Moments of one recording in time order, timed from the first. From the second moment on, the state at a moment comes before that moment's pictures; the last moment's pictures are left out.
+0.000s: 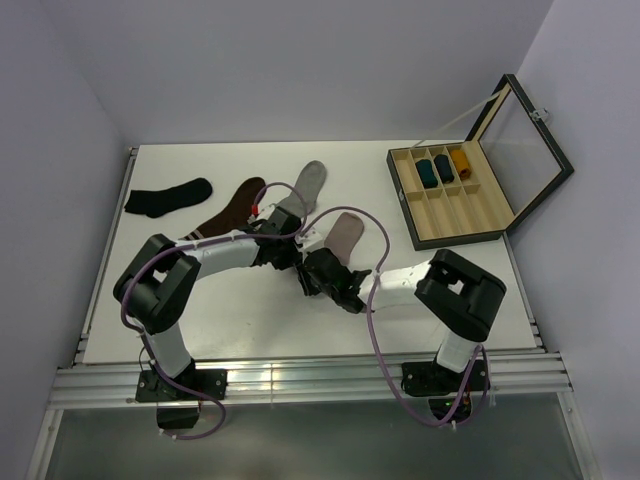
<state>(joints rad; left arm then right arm) -0.68 1.78 1.03 -0.26 -0.14 -1.06 0.98 1.71 0.73 0.35 0.27 0.30</state>
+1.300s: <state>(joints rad) -0.68 1.56 0.75 -0.03 -0.14 -1.16 0.56 1.82 0.60 0.63 -0.50 0.89</state>
